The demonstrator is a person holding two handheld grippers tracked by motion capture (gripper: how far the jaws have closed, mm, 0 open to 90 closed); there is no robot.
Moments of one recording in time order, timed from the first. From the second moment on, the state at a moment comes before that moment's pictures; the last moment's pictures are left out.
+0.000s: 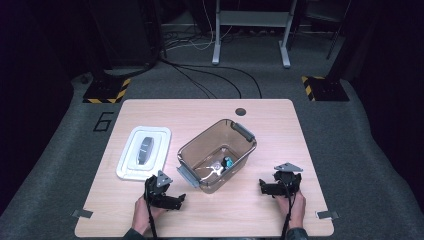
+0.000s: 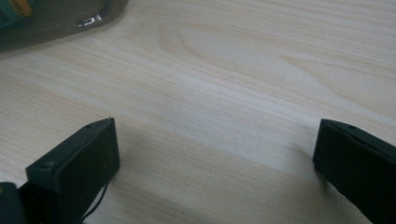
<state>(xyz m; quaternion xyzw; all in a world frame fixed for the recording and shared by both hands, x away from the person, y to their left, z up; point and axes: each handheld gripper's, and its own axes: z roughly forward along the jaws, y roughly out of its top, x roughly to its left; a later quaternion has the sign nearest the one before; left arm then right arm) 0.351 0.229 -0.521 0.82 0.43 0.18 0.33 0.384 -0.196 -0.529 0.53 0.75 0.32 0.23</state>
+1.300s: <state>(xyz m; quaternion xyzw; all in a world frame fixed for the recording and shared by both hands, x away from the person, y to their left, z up) 0.425 0.308 -0.486 0.75 0.54 0.26 0.29 0.384 -0.197 -0.529 0.53 0.76 0.32 0.22</state>
